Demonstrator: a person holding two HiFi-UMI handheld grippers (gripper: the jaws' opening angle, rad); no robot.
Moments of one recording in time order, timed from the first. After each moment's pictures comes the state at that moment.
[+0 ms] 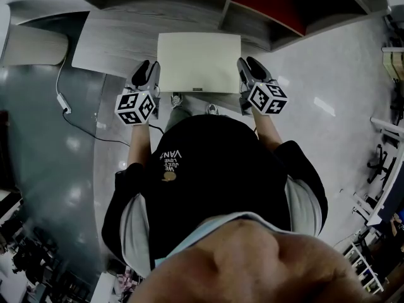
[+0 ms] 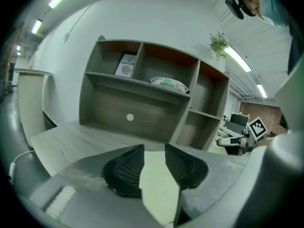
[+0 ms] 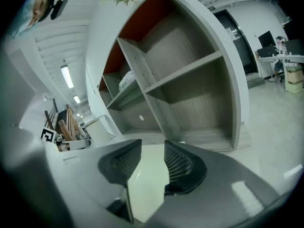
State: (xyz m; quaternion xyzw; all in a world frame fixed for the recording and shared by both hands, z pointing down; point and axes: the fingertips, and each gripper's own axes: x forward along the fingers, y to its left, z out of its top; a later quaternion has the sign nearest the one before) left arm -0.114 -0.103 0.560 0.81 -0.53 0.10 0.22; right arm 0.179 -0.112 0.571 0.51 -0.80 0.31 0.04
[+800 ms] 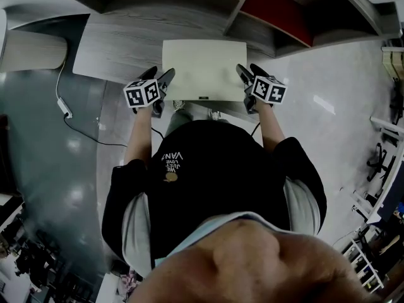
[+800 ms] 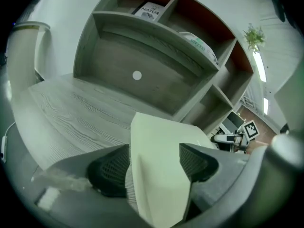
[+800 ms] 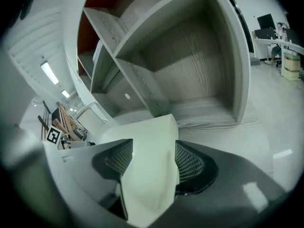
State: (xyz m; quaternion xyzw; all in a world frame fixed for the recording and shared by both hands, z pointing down) left arm -0.115 -0.128 0.674 0.77 -0.45 0.18 0.41; right arm 0.180 -0.134 0.665 0.49 -0.75 0.42 0.12
